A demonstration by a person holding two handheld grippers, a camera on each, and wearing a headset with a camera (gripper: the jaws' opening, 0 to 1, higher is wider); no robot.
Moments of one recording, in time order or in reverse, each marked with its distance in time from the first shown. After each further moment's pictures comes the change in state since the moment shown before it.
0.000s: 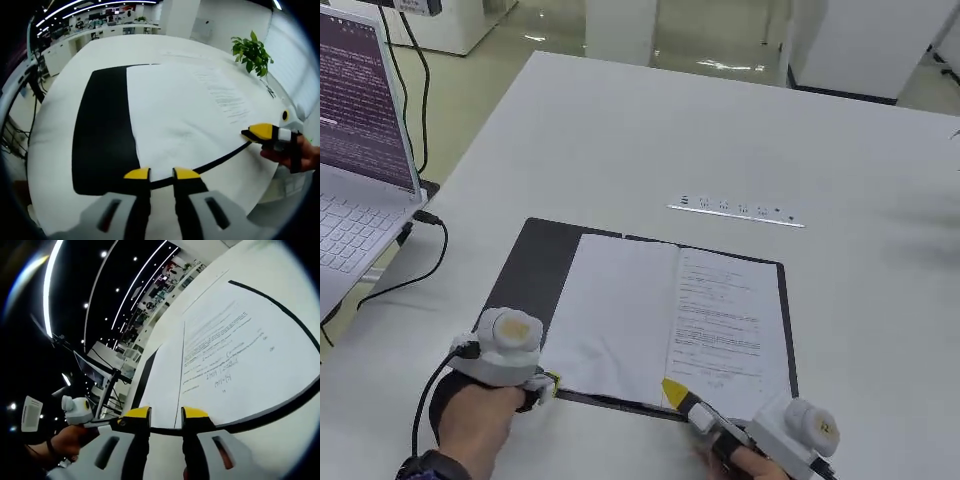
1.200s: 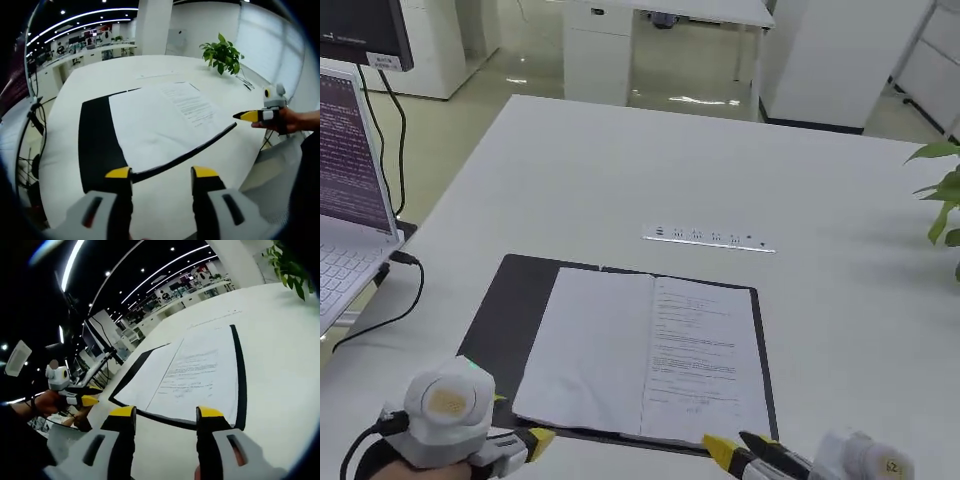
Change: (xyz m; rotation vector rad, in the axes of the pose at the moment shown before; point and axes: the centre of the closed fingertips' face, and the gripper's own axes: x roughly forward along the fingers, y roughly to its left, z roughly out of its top) left arm -0.065 -0.036 0.008 0.188 -0.130 -0.110; right arm -0.093 -0.019 0.043 -0.404 0.068 -0.066
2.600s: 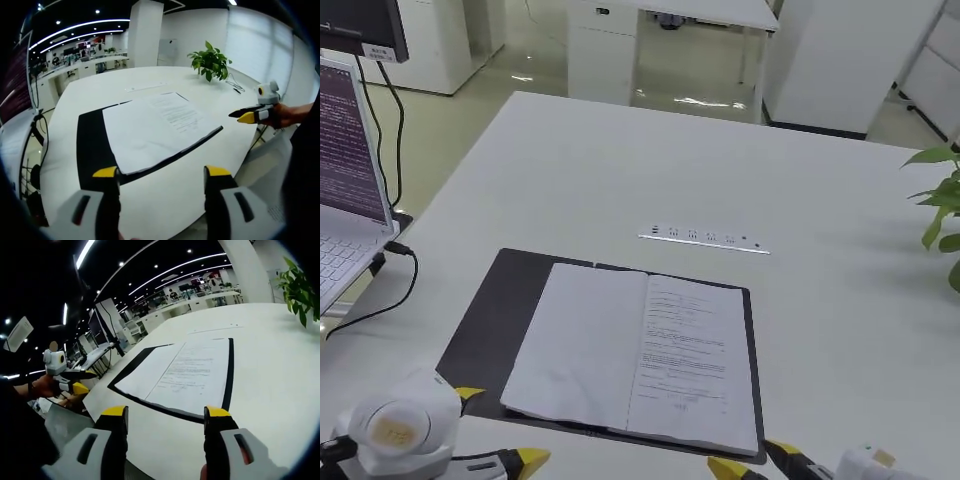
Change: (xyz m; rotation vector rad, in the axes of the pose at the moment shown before) left arm -0.027 -0.029 0.007 0.057 -0.094 -0.049; right arm -0.039 0.005 -0.003 -0.156 0.032 -0.027
